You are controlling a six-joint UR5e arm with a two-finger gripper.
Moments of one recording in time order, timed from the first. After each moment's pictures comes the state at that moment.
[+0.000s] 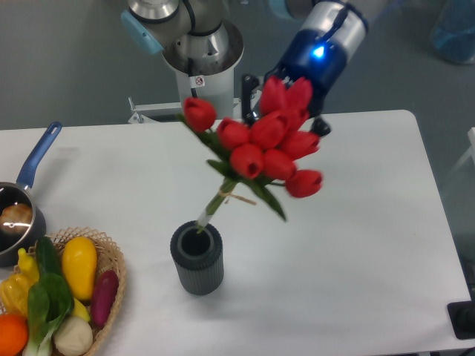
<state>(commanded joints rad) 2.81 -1.68 -1.60 -0.81 0.38 0.74</state>
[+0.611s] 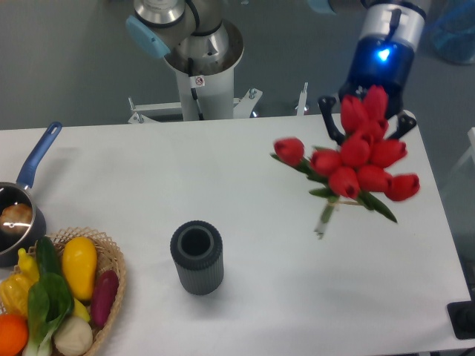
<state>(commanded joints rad) 2.87 -1.81 -1.60 -0.81 0.85 1.10</state>
